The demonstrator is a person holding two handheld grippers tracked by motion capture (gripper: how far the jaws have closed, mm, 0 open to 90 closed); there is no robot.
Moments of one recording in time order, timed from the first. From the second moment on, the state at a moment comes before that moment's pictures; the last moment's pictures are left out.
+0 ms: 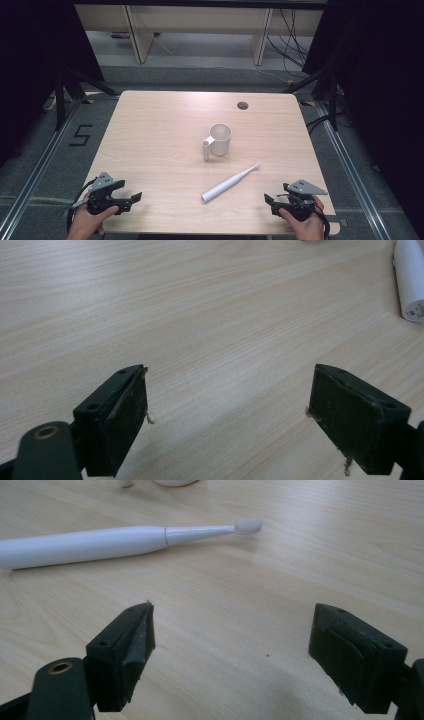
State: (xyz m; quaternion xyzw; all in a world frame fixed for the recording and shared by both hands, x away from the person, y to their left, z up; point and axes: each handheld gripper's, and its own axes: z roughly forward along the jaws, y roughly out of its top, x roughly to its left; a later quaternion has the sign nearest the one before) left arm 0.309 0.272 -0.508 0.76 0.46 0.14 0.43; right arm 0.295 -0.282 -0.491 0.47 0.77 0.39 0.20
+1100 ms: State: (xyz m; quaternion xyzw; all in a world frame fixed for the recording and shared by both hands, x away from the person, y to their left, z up) left arm 0.310 0.272 -0.510 0.77 0.46 0.14 0.42; right arm 0.310 -0.219 -0.471 0.38 0.79 0.45 0.15
